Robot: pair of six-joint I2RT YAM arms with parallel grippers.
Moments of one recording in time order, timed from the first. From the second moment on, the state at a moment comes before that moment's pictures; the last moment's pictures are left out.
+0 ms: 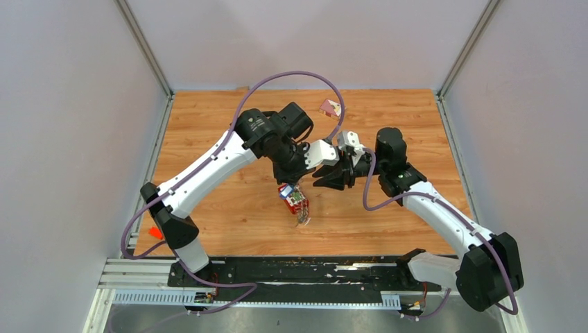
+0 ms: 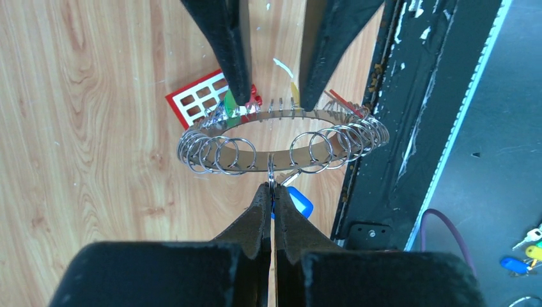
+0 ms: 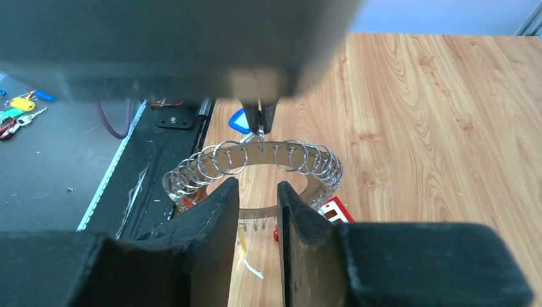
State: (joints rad) left arm -0.90 1.69 1.93 -1.41 0.27 0.49; right arm 0.46 1.17 0.83 0.17 -1.20 -0.17
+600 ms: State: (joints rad) left arm -0.90 1.66 1.90 -1.36 0.39 0.48; right arm 0.49 1.18 0.76 0.44 -1.20 0.03
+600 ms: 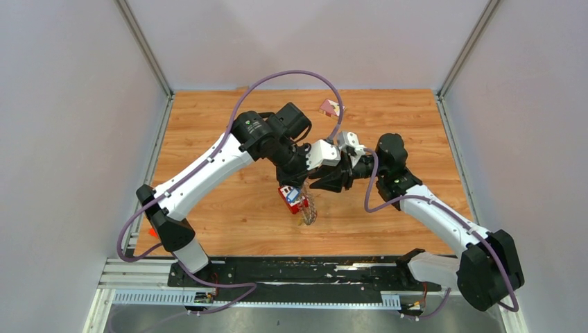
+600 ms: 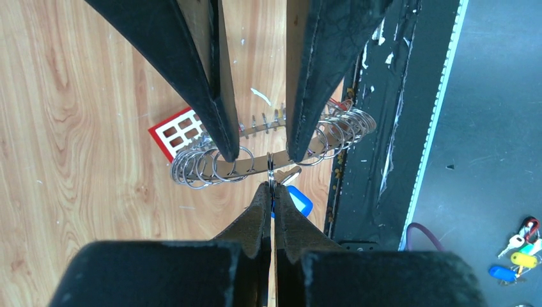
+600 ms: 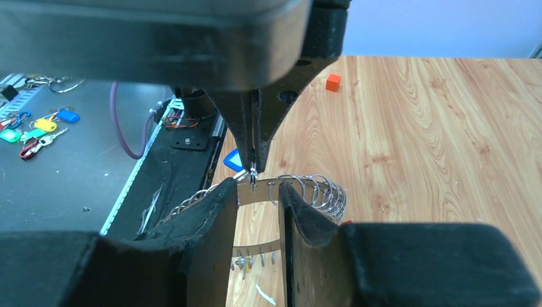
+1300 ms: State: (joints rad) left arm -0.90 1.64 1.87 -1.34 0.39 0.47; right arm 0.52 1.21 0.75 0.52 -1.20 0.11
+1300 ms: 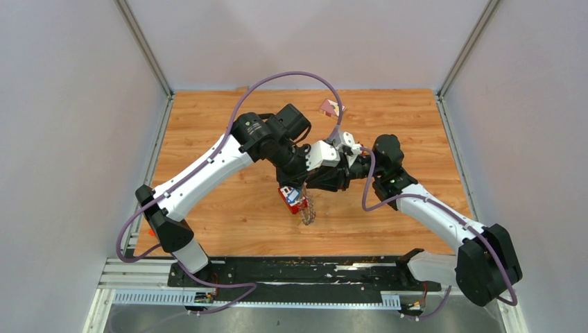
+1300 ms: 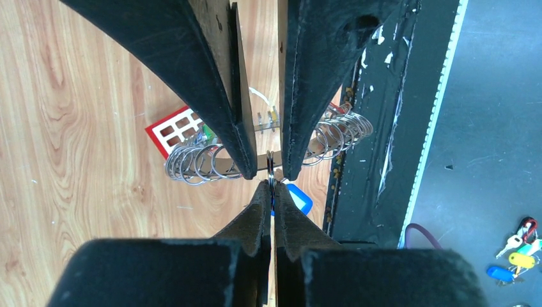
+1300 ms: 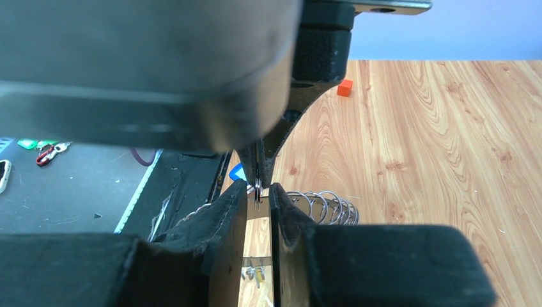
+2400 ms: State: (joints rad) left arm -0.90 1.53 1.75 -1.21 0.42 0.48; right arm 0.51 1.21 0.75 0.59 -1.20 0.18
